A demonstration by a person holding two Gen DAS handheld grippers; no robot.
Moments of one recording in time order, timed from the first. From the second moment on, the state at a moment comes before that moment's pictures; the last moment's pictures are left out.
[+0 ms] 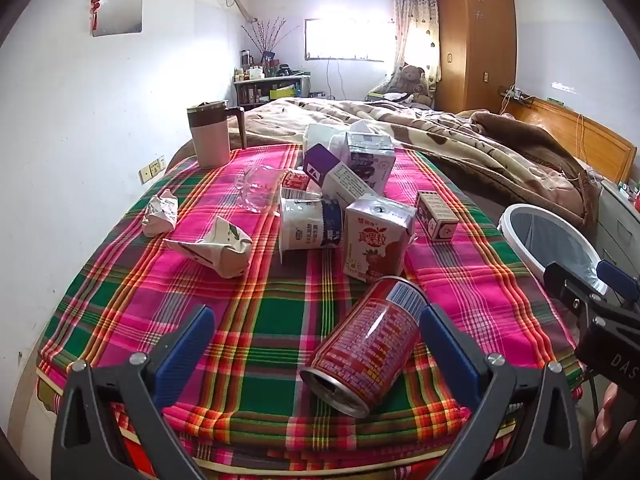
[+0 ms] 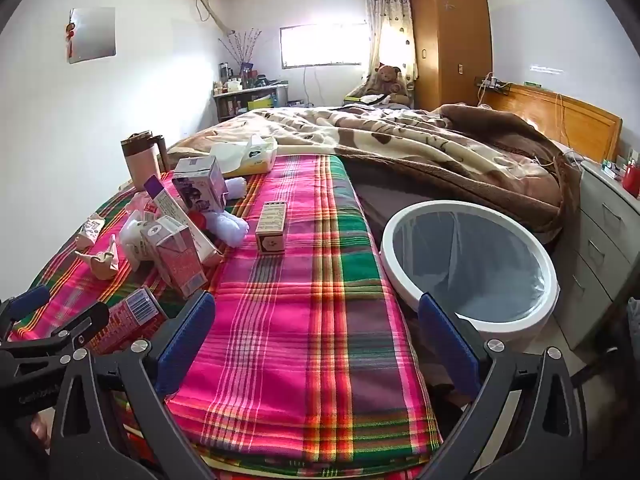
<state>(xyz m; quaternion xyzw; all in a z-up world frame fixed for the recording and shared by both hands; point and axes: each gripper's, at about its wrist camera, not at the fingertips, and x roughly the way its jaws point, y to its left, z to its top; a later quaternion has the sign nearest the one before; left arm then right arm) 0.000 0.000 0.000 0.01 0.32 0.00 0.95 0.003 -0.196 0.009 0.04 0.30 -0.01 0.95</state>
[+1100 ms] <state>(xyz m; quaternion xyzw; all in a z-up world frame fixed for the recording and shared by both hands) -0.002 0.000 0.002 0.00 0.32 -0.01 0.95 0.002 -0.199 0.009 0.03 0.30 -0.02 0.95</state>
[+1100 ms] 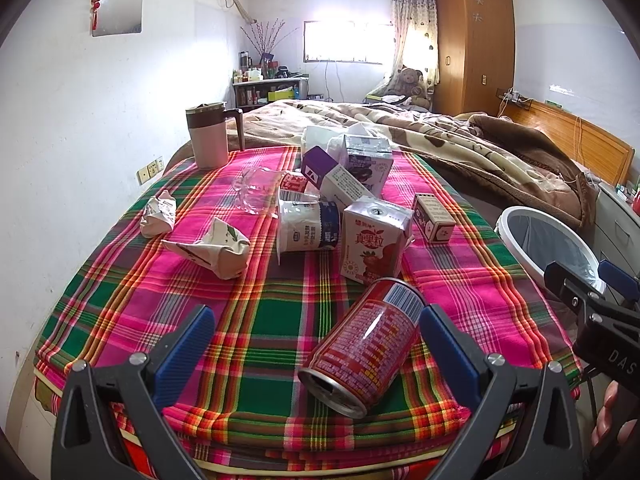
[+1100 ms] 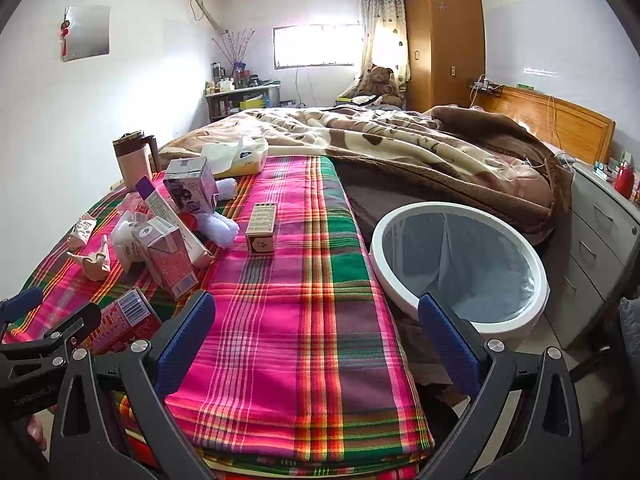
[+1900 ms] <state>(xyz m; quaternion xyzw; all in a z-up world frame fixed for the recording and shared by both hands) -0.002 0.000 0.005 0.00 0.31 -0.01 0.95 0.000 -0.197 0.014 0.03 0.29 -0.03 0.96</state>
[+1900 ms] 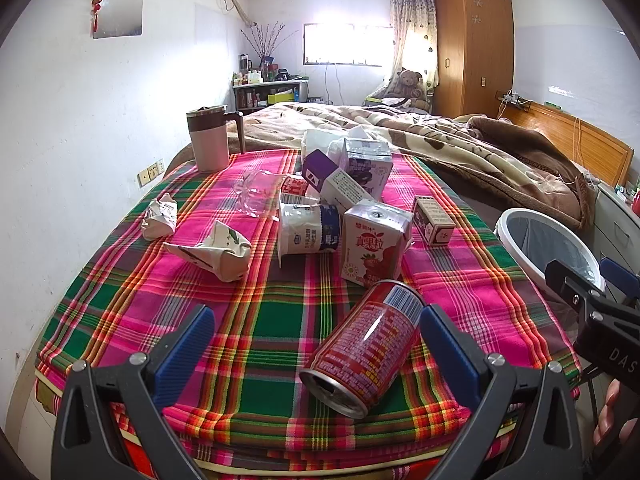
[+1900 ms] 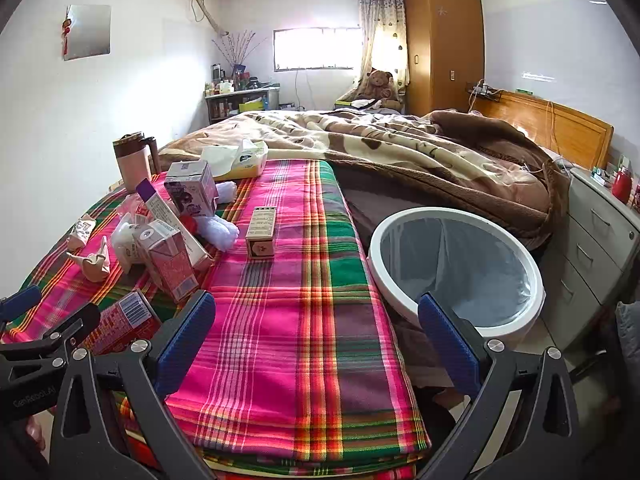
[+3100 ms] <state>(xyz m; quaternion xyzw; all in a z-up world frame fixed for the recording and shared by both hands) 0.007 0.003 -0.004 0.01 0.32 -0.01 0.95 0.007 -0.195 0.013 0.02 0.30 -0.03 0.95</state>
